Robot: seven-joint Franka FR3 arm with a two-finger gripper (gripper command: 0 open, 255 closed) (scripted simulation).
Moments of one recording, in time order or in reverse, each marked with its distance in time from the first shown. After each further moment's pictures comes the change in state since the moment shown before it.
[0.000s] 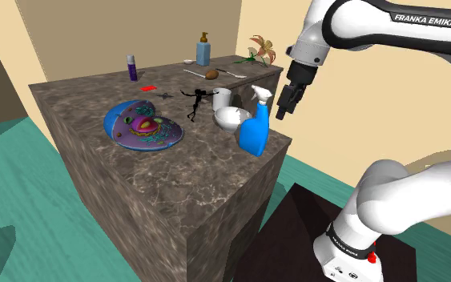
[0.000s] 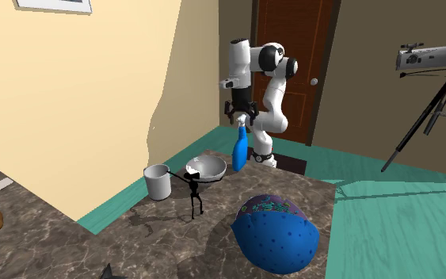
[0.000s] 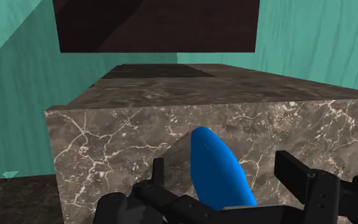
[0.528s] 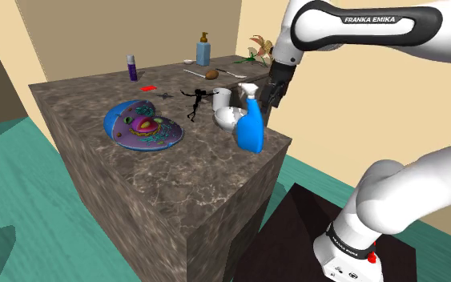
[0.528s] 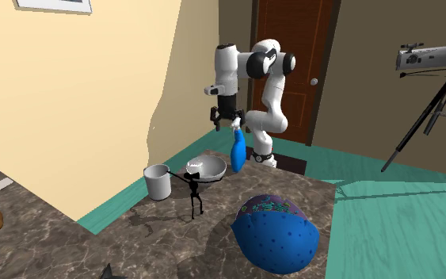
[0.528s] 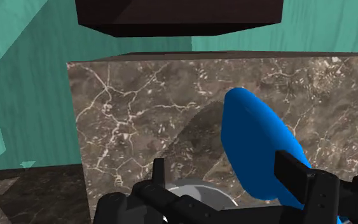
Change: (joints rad) arm -0.017 0.225 -0.026 0.112 -0.045 0.110 -0.027
